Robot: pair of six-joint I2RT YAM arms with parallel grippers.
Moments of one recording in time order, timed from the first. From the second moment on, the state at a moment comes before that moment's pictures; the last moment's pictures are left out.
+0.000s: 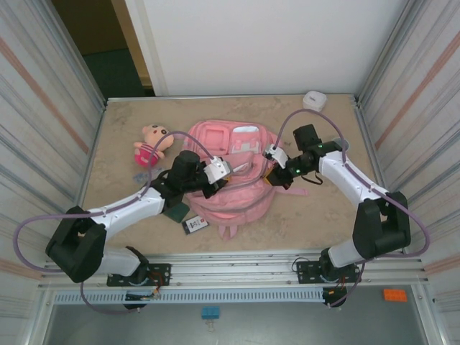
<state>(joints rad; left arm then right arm) -0.67 1.34 0.74 0.08 0.28 0.42 0.31 1.46 1.08 -0.80 -0.72 -0.60</state>
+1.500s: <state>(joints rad) -0.79 1.36 0.78 0.09 0.03 0.19 0.54 1.07 0.67 -0.29 -0.46 0.22</state>
